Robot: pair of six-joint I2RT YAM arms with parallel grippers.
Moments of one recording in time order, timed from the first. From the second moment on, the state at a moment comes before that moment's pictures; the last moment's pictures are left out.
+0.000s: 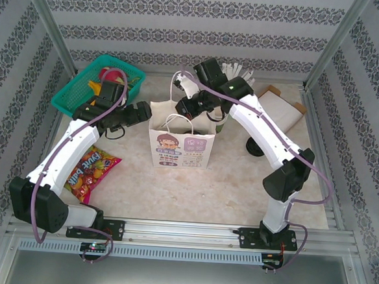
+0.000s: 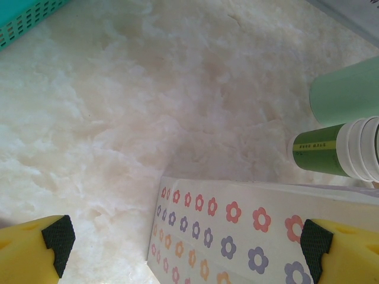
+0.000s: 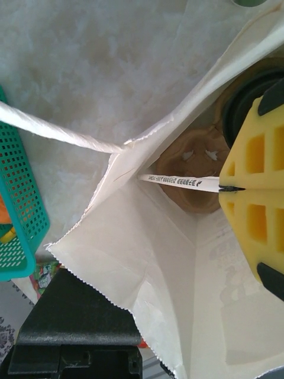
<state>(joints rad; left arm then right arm) -0.23 1.33 1.27 -0.82 0.09 -0.63 0.63 1.86 2.02 -1.05 -0.39 -0.01</state>
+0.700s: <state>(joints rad) -0.23 1.33 1.27 -0.82 0.07 -0.63 0.65 1.88 2.02 -1.10 -0.28 -0.09</state>
